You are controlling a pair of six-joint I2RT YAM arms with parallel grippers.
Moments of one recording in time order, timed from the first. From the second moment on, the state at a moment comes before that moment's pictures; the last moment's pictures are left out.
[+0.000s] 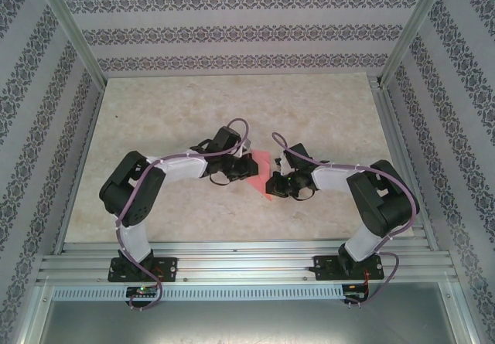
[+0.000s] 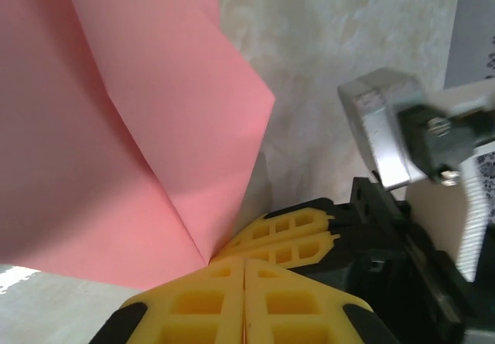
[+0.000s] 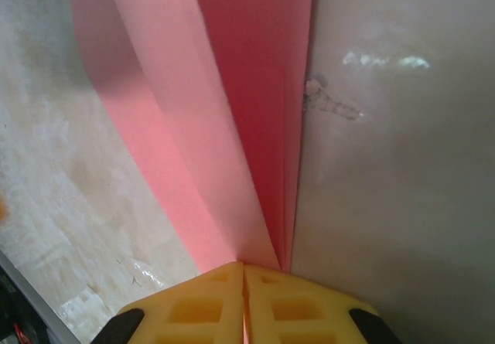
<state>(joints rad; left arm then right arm) -0.66 1.86 1.06 -0.08 0.57 -0.86 0.49 1.67 0.70 -0.18 -0.52 0.59</state>
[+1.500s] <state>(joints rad) -0.69 2.03 1.17 -0.08 0.46 -0.82 0.50 1.68 0.73 -0.24 -0.49 0.57</state>
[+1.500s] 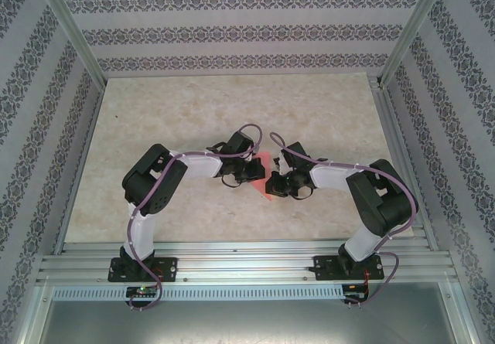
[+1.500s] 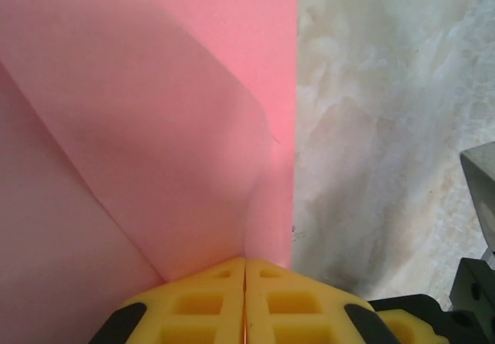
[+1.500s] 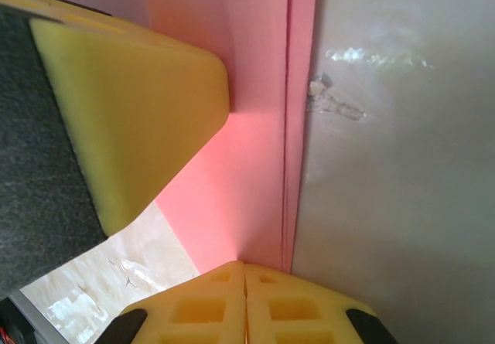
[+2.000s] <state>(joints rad) -0.63 2.07 1.26 -0.15 0.47 -0.73 0.51 1.68 0.74 -0.24 -0.47 0.57</state>
